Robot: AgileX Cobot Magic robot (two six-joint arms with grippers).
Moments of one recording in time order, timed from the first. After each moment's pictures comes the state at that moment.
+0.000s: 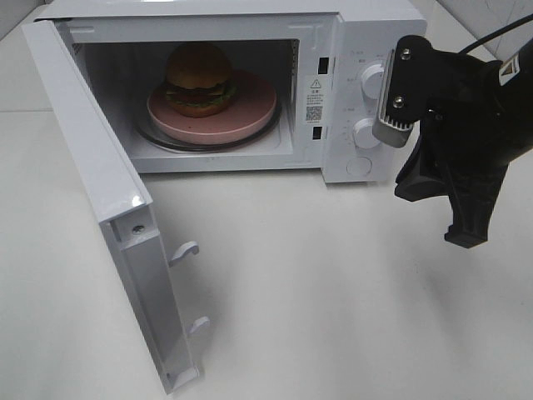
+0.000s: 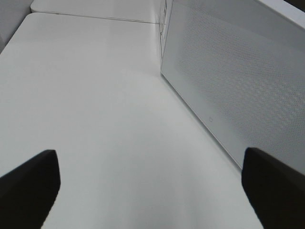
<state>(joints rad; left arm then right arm) 0.06 0.00 -0.52 -0.15 1.08 0.02 0.42 1.39 -0.89 0.09 0.63 -1.00</state>
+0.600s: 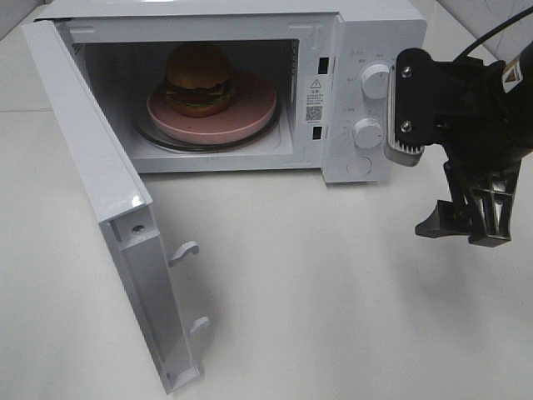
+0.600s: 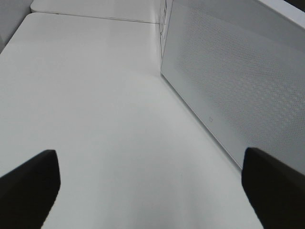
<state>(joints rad) 0.06 0.00 -0.52 -0.15 1.08 0.02 0.45 1.39 -0.89 -0.10 0.63 -0.99</state>
